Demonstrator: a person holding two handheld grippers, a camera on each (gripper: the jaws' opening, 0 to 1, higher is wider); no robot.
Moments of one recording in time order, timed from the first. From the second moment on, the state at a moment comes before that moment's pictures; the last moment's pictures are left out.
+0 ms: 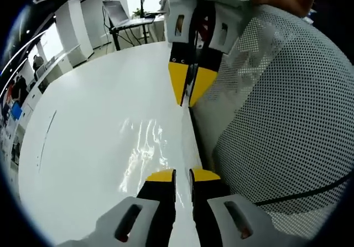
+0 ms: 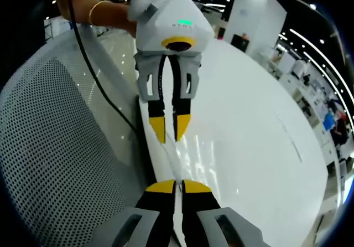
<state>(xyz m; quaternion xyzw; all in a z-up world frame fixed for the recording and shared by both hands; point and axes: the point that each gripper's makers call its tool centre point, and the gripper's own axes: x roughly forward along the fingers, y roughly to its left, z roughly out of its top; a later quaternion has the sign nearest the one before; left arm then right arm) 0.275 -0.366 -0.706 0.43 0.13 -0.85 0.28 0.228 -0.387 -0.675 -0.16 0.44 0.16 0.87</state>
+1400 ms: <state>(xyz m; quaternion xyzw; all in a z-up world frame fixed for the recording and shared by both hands) 0.260 -0.405 -0.666 0.39 0.16 -0.83 0.37 0.252 -0.382 -0.654 -0.21 0.38 0.16 0.89</state>
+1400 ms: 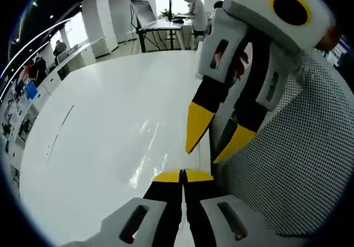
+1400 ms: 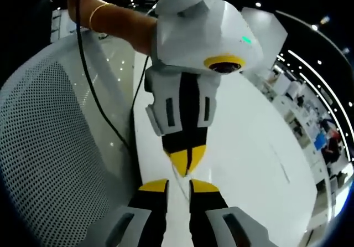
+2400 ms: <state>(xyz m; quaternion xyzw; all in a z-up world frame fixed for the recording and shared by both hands) 0.285 -0.447 -0.614 0.39 0.03 -0.79 0.47 0.248 -0.379 -0.658 -0.19 0.39 0.17 0.88</state>
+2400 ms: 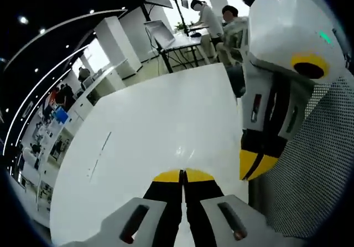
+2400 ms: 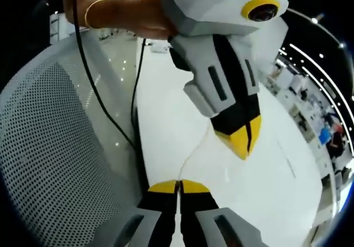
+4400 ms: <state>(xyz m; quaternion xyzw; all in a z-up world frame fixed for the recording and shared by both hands) 0.367 -0.473 -0.610 0.33 0.06 -0.74 0.59 0.255 -0.414 -0.629 -0.06 0.33 0.04 0.94</state>
